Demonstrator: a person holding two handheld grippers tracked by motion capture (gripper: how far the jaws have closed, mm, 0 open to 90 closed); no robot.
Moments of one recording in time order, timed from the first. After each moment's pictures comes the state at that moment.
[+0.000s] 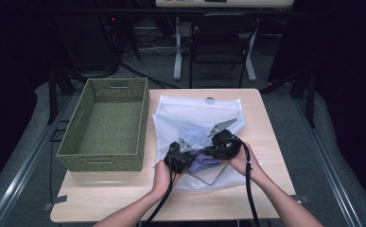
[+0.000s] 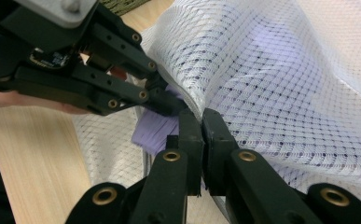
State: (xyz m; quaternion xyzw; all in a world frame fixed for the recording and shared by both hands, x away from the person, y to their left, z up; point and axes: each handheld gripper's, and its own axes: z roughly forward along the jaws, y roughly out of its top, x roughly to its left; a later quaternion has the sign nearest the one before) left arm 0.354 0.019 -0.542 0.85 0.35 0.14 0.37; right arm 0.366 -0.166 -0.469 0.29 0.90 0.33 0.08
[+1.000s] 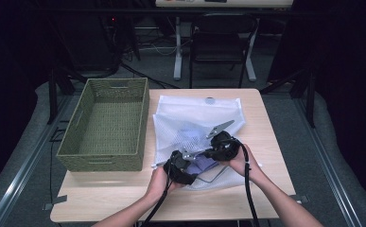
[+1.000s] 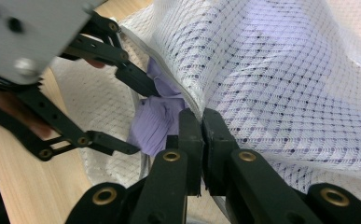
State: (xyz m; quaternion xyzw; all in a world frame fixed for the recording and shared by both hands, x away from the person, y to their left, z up) left arm 0.340 0.019 -0.554 0.90 0.30 0.08 0.29; right arm 0.370 -0.165 -0.481 0.29 0.90 0.30 0.07
